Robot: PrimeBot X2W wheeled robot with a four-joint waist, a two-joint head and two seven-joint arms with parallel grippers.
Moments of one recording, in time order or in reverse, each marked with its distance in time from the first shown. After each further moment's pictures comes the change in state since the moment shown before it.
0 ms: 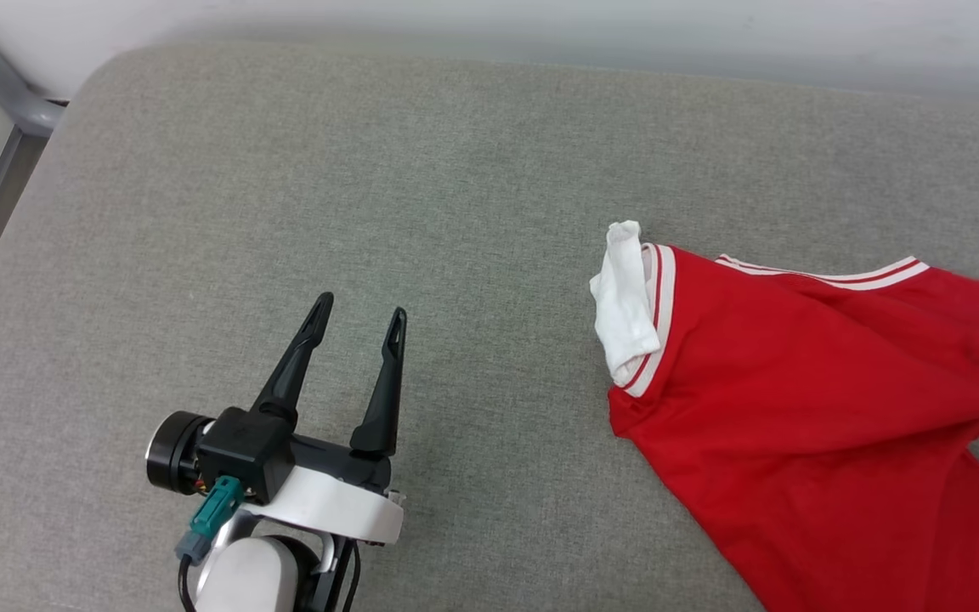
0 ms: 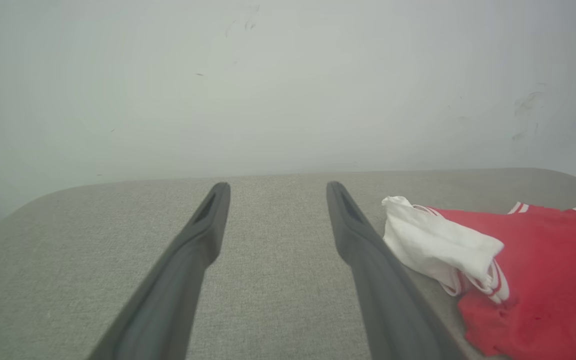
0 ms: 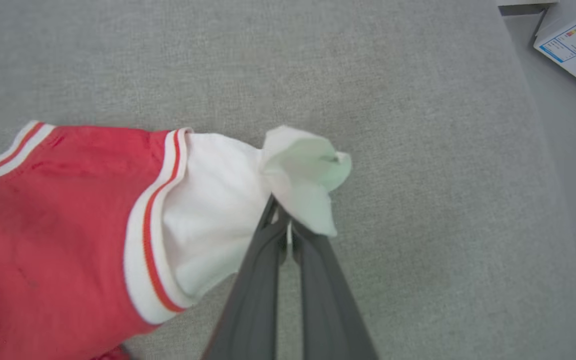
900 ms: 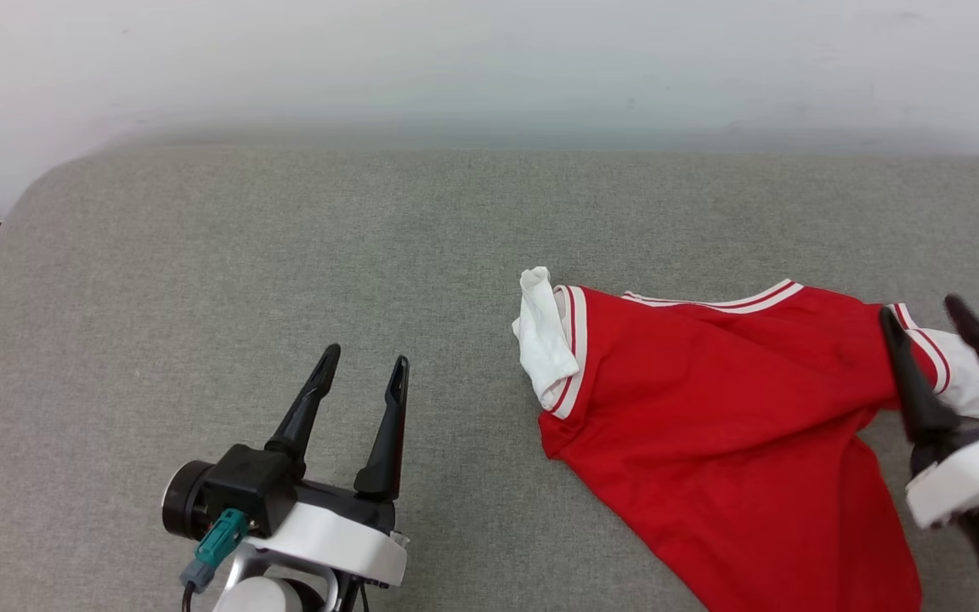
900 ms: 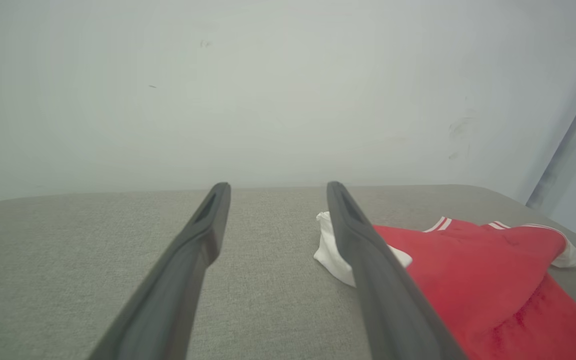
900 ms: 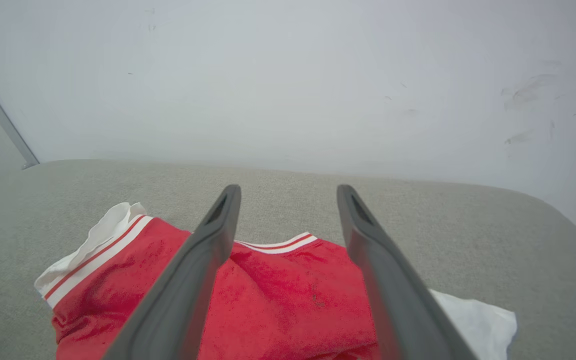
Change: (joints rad) left arm 0.064 0.000 -0.009 0.033 -0.061 -0.005 0.000; right arm 0.356 0.096 0.420 -0.435 0.227 0.000 -0.757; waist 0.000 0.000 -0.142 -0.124
